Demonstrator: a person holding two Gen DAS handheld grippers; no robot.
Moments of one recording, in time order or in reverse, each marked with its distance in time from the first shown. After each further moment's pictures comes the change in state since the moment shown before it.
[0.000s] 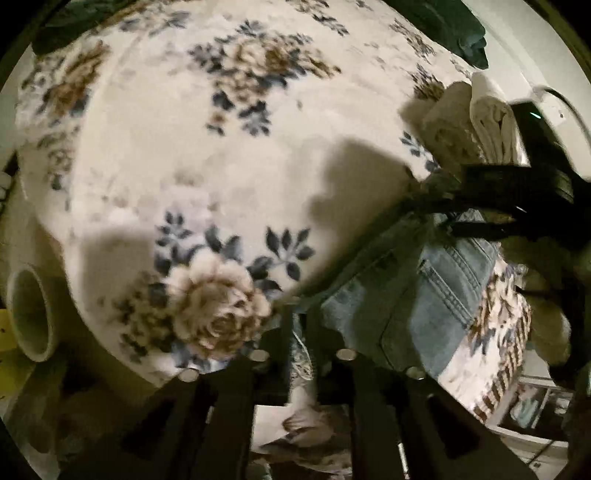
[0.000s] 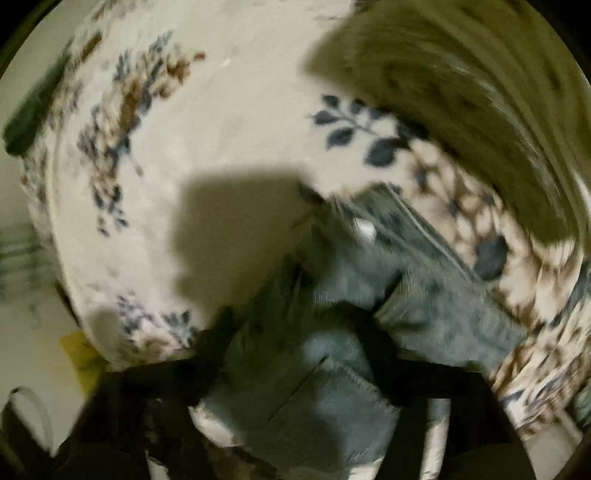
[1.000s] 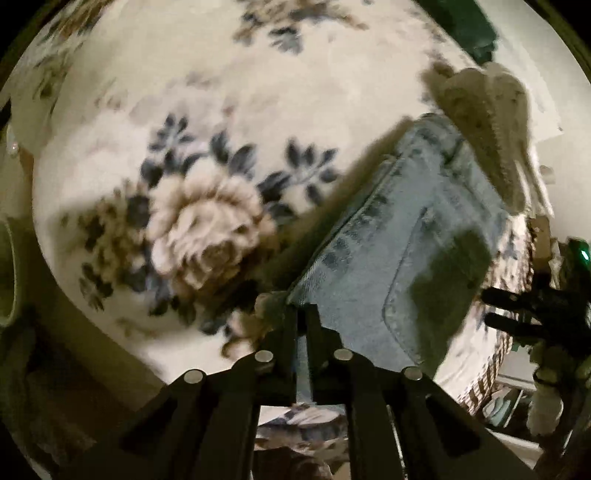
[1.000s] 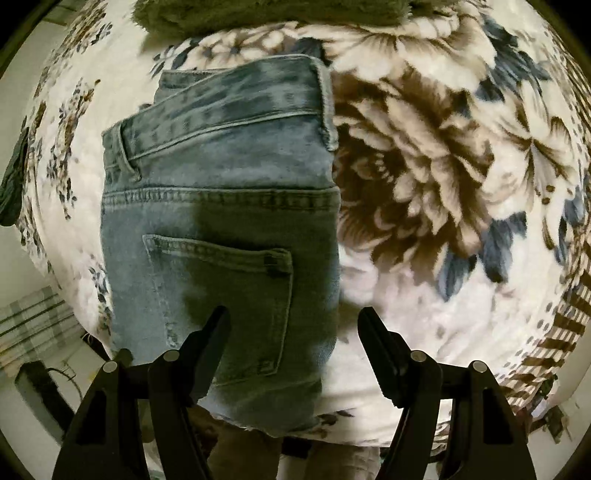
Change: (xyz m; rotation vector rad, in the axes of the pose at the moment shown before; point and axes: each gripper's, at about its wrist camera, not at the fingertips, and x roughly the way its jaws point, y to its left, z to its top) left arm 0.033 0.039 -0.045 -0.094 0.091 -0.089; right arm 0.016 -0.095 -0.137 0.299 0.006 0.050
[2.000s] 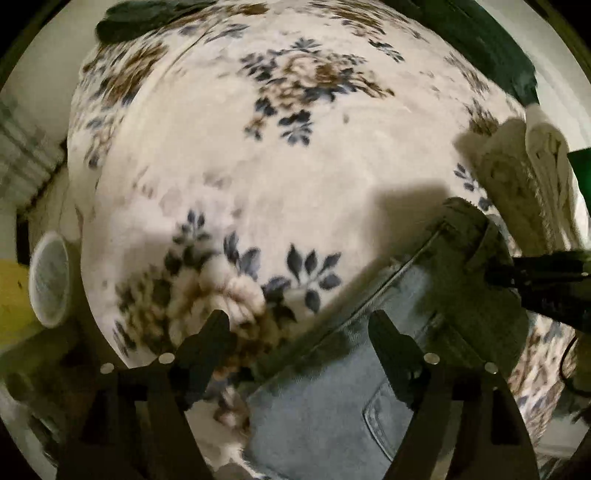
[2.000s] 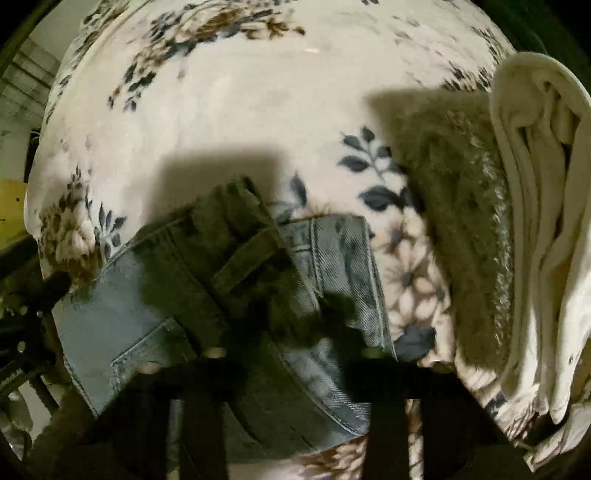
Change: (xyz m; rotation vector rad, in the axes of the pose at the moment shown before) left arm -0.012 -0.056 0.034 -0.094 -0.282 0.259; right arm -0.002 0.160 0.098 -0.911 -0.114 -0.292
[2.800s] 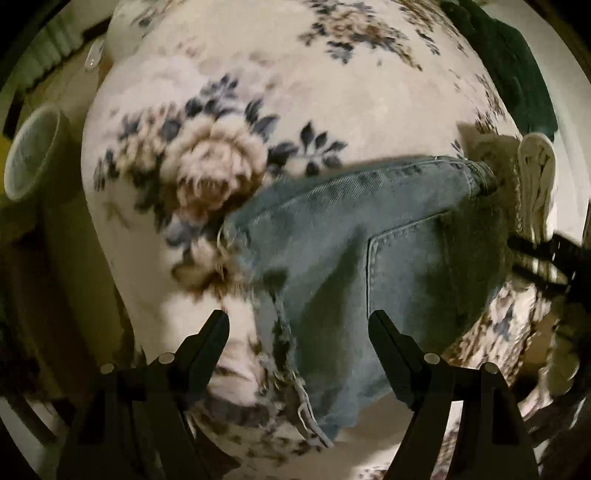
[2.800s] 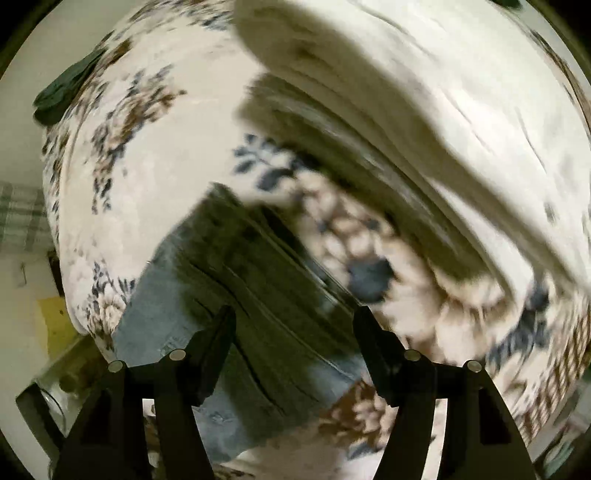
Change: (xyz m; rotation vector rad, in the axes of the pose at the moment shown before) left arm -0.015 0.020 -0.086 -0.305 0.178 -0.176; right arm -0.028 -0.114 -0.063 0.465 -0.022 0.191
